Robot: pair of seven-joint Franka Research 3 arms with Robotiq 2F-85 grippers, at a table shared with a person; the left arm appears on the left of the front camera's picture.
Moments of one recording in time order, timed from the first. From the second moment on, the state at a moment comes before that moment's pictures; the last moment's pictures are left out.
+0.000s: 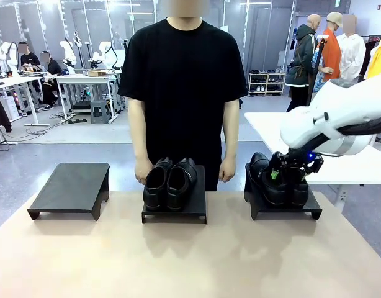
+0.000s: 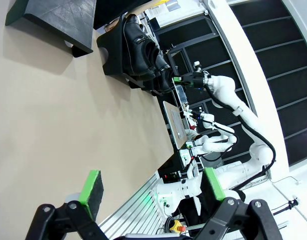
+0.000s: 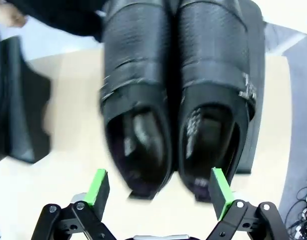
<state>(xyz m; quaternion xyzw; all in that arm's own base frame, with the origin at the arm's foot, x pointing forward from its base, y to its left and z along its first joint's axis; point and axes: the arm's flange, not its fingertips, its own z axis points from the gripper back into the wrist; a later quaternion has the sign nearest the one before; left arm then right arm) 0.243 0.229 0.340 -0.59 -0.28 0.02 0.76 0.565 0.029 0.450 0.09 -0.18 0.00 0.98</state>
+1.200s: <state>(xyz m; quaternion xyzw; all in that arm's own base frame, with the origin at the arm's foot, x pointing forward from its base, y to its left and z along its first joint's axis) 0.243 0.229 0.340 -0.59 -0.28 0.02 0.76 0.244 -0.234 0.443 0.60 -0.10 -0.04 0.79</state>
